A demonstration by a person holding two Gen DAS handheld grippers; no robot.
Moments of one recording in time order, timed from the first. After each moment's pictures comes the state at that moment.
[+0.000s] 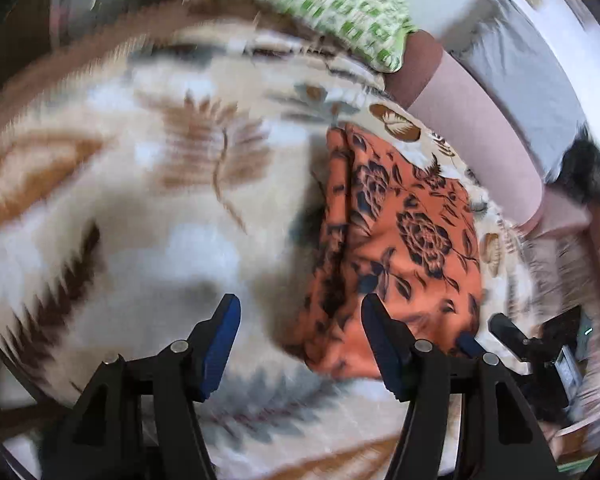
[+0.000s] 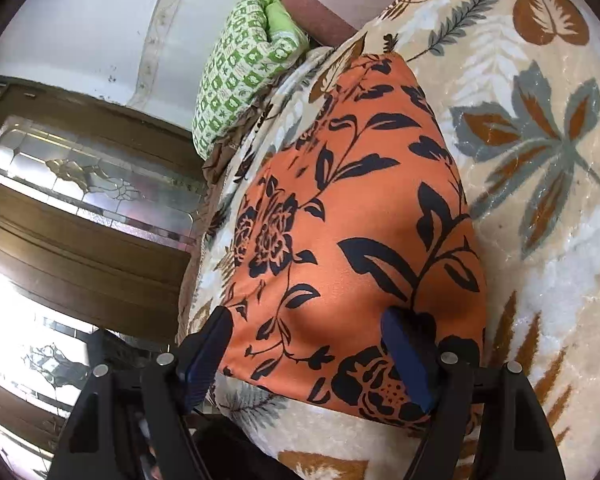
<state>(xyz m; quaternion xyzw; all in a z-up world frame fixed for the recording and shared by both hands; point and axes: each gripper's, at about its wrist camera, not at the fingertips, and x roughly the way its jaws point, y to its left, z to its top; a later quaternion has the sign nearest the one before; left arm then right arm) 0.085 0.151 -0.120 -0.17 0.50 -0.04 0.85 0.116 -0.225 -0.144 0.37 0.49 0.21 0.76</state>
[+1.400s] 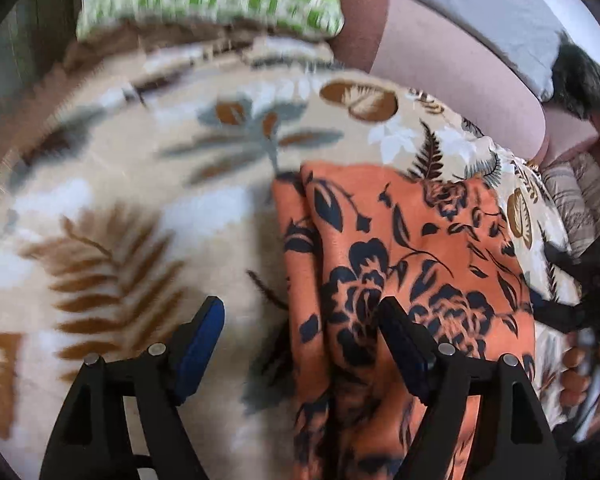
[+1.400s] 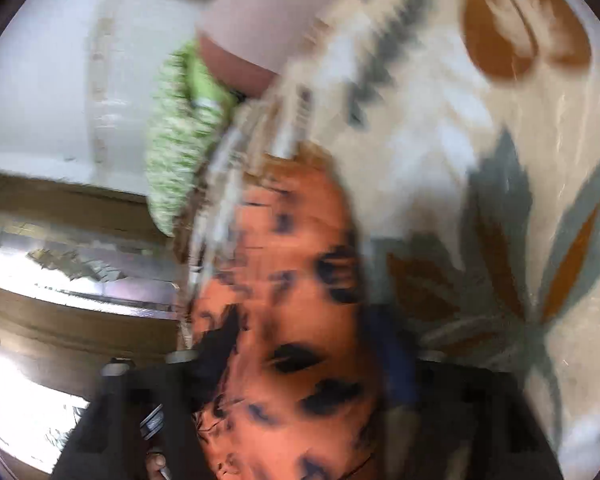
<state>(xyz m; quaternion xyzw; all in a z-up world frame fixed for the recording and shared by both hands) 0.214 0.100 -0.117 -0.04 0.51 -0.13 0.85 0.194 -0.301 -0.145 0.44 0.45 0.16 0.76</state>
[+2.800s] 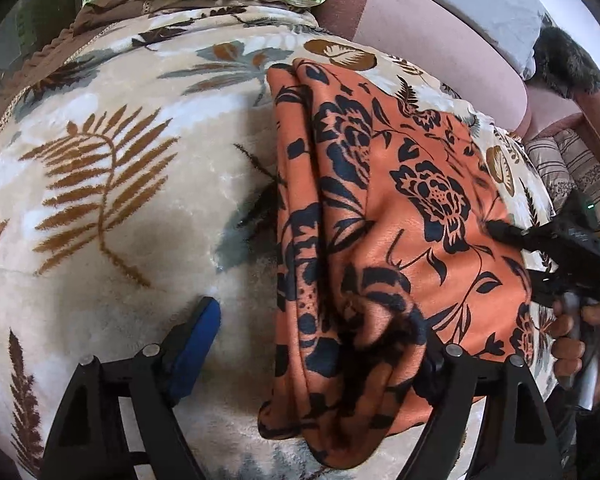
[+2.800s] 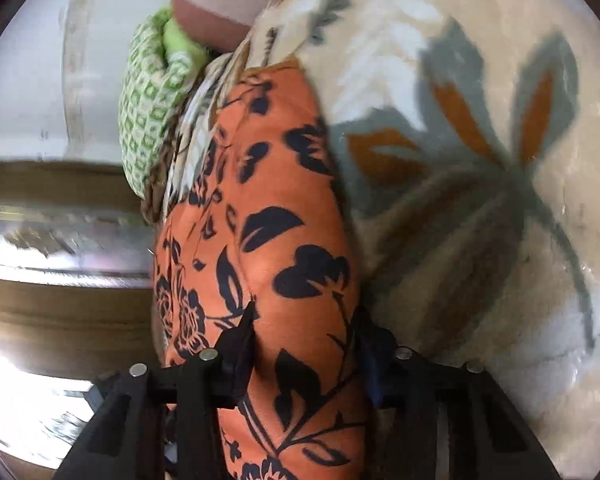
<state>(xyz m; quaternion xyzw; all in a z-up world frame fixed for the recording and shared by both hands) 0.153 0.107 -0.161 -0.06 0.54 -0.16 0.82 0.160 -0.267 -0.182 0.43 0.53 0.13 0.72</state>
